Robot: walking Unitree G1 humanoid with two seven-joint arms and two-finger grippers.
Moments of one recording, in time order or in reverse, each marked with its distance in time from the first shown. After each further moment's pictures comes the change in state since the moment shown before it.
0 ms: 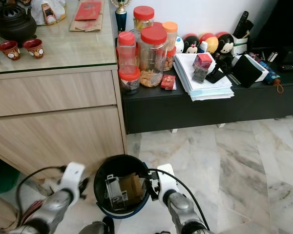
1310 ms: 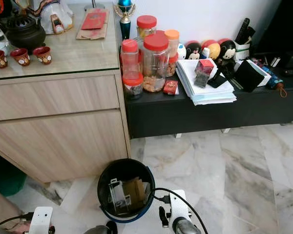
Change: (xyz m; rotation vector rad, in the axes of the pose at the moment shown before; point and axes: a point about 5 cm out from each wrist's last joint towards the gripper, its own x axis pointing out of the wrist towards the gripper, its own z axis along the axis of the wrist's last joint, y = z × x) left arm -0.025 0.017 -0.068 -0.125 0.195 0.134; right arm -0.016 -0.008 -0.053 0.100 0.170 -0.132
